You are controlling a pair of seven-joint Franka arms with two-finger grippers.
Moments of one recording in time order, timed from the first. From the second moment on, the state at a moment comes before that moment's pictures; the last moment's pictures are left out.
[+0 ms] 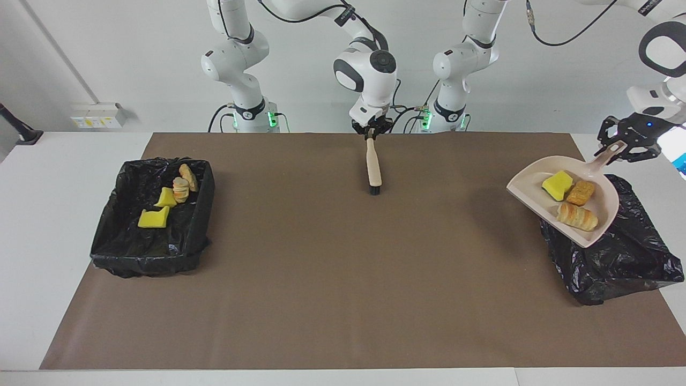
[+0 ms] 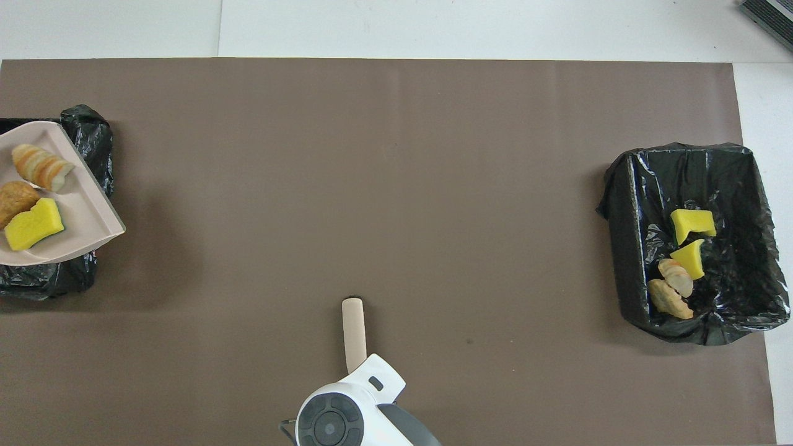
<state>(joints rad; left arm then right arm) 0.46 0.12 -0.02 -1.61 -0.01 1.63 1.45 0.79 0.11 0.21 -2.13 0.16 2.12 0.88</state>
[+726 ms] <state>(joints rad) 0.54 0.33 -0.04 -1.31 0.40 1.70 1.79 0.56 0.08 0.19 -1.83 0.11 1.74 0.56</state>
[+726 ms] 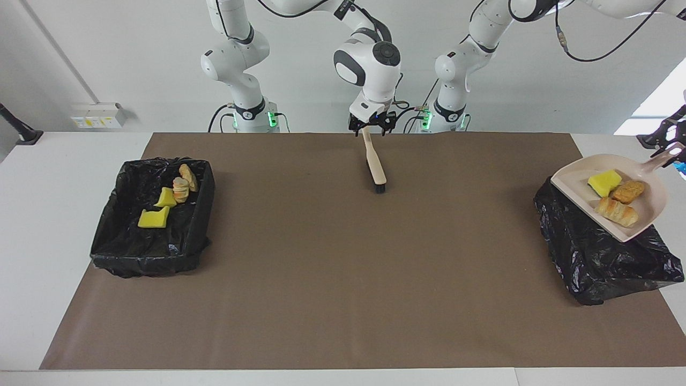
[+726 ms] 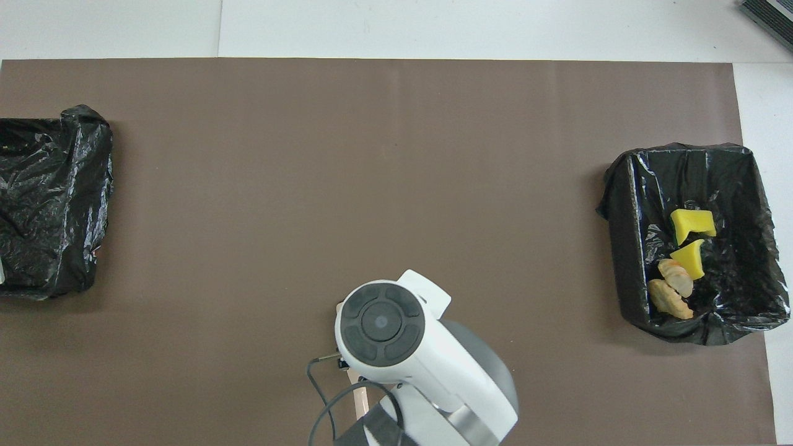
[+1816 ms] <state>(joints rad) 0.37 0.33 -0.05 -1.36 0.72 1.82 1.69 0.06 0.05 0.17 -1.71 0.01 1.64 -0.03</state>
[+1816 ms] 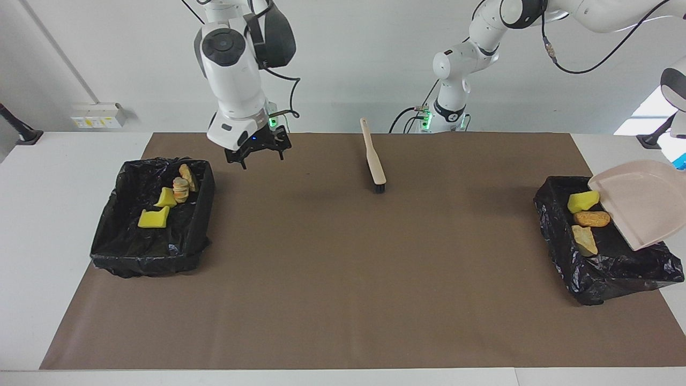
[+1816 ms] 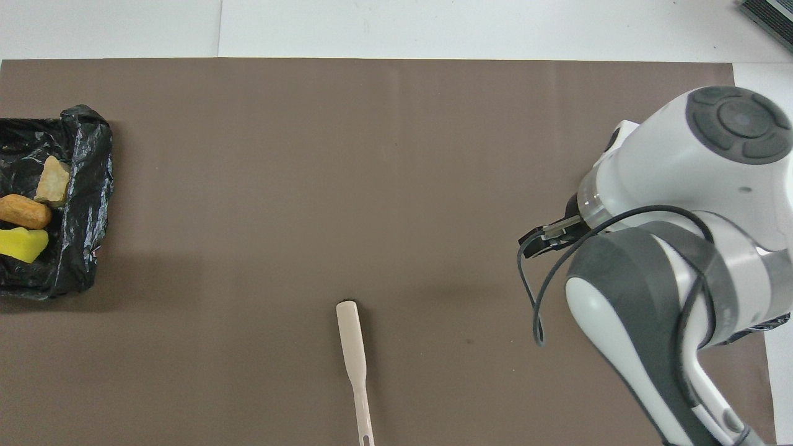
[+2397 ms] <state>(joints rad) 0.37 0.30 -0.05 -1.31 0.65 1.82 1.68 -0.02 0.04 0.01 -1.68 -0.06 1.72 -0.05</state>
